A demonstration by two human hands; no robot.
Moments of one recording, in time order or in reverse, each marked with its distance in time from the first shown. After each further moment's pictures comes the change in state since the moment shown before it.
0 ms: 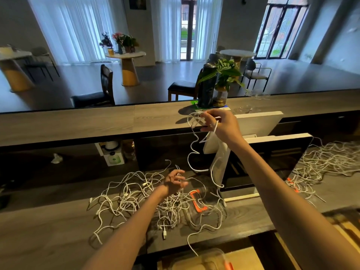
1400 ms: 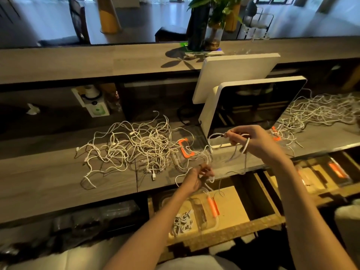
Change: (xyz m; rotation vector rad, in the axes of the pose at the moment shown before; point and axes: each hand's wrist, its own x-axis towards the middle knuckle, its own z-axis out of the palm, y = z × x) left_hand -0.087 -0.050 0.183 -0.521 -0.103 -0.124; right_hand -0.192 0.069 -0.087 -0.349 -0.240 0.322
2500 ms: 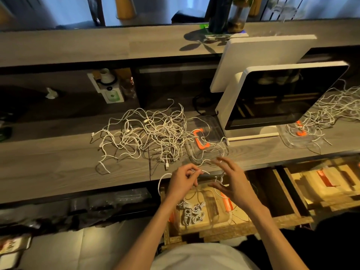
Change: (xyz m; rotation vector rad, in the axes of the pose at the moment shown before) left_hand -0.065 -0.023 -0.071 0.462 0.228 0.264; right_hand -0.044 0.107 0.158 -0.231 -0.037 -0.251
